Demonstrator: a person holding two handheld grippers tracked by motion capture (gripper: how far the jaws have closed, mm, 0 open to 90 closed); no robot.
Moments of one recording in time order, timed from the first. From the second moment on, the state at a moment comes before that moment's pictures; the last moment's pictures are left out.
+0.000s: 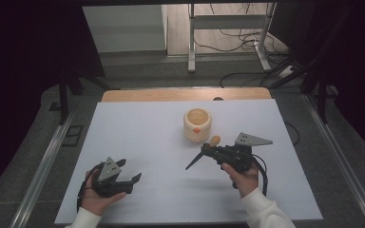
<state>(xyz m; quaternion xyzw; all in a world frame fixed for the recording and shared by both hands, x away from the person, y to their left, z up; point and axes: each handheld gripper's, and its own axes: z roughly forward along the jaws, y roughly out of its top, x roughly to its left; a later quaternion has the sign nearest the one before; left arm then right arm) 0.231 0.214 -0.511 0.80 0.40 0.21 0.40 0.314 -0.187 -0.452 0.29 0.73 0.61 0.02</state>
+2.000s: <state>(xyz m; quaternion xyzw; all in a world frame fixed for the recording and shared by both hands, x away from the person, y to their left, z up) 0.237 0.208 -0.513 0.79 0.43 0.17 0.40 0.351 -0.201 -0.392 0.32 0.69 0.64 0.11</state>
